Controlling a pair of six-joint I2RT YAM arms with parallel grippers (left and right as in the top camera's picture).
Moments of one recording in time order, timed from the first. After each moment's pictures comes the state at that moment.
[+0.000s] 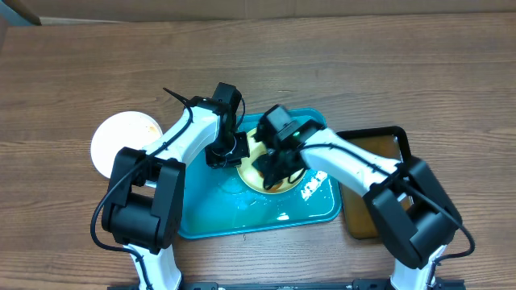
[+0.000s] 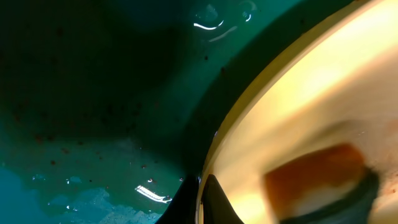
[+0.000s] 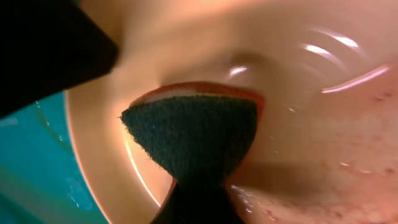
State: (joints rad) left arm -0.32 1.97 1.29 -0.90 0.21 -0.47; right arm 0.68 1.95 1.27 -0.66 -0.24 0.22
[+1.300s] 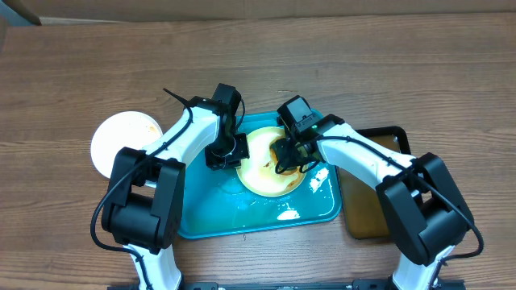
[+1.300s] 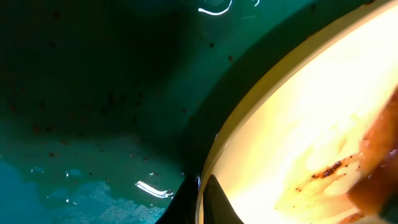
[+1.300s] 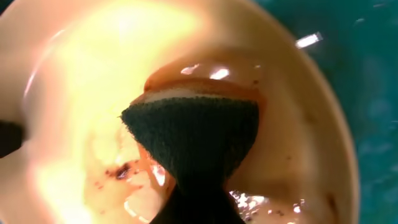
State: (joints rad) left arm -0.32 1.97 1.28 -0.91 0.21 -0.47; right arm 0.57 1.93 1.23 -0.60 -0.18 0.33
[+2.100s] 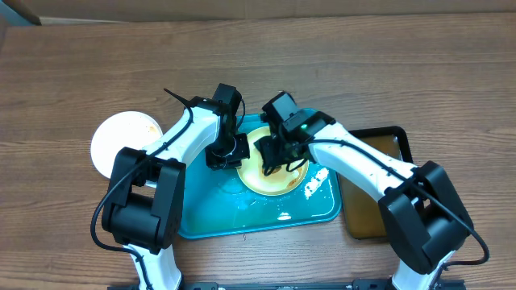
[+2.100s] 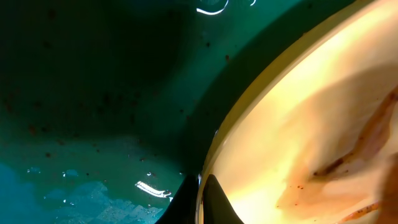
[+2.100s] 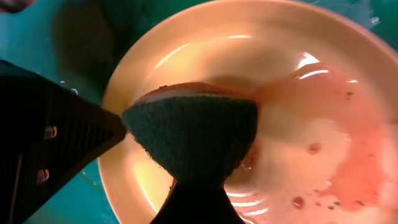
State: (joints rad) left arm -0.32 1.97 1.28 -0.91 0.21 -0.47; right arm 0.65 1.90 1.29 -0.62 -0.22 0.39
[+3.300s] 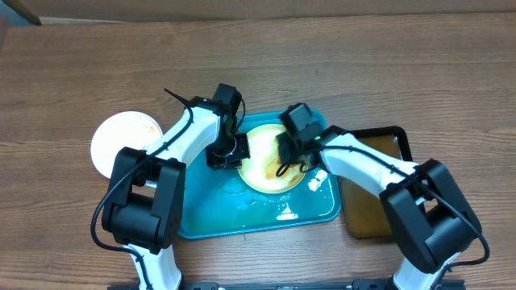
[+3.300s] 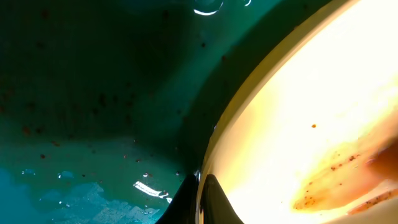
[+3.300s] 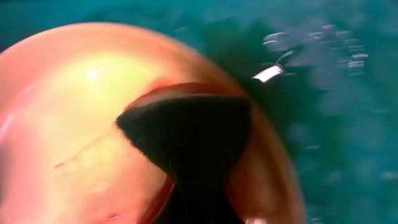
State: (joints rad) left arm -0.32 1.97 1.28 -0.91 0.22 -0.47; right arm 0.56 1.88 1.11 -0.41 0.01 0.46
